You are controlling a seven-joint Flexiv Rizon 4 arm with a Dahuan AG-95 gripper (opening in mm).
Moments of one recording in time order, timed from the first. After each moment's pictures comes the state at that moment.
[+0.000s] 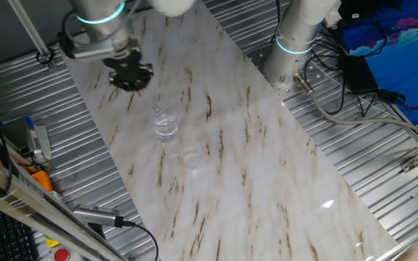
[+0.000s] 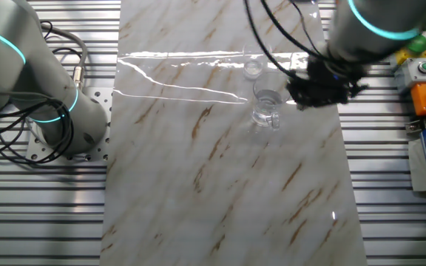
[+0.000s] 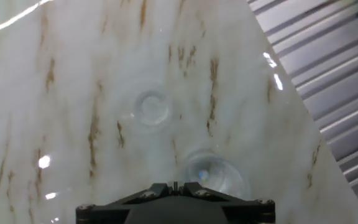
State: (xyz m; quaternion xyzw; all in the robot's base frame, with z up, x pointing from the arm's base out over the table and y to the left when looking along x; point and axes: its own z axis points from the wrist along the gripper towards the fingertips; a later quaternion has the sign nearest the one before) arm 0.557 -0.040 0.176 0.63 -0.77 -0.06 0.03
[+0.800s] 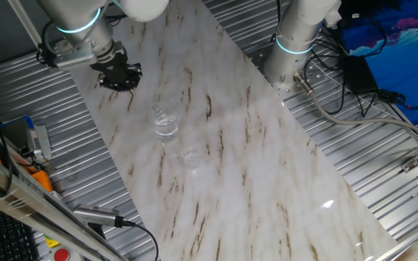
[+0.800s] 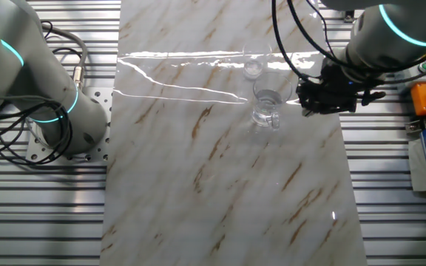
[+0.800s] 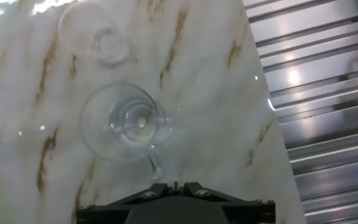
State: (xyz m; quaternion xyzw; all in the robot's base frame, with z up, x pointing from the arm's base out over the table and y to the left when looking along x) arm 0.561 -0.041 0.173 0.57 -0.82 -0.06 0.06
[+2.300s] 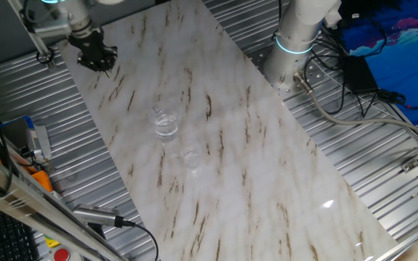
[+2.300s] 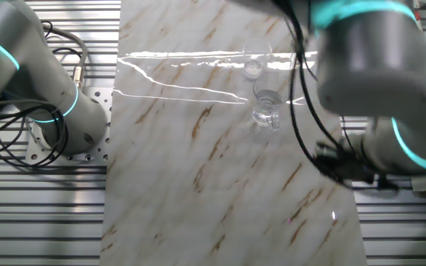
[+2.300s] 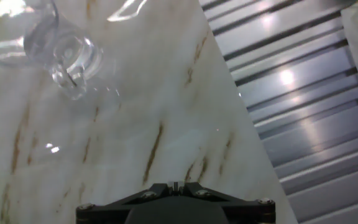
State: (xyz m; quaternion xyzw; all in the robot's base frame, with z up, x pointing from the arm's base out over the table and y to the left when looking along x) arm 0.597 -0.183 0.129 0.58 -0.81 -0.07 0.01
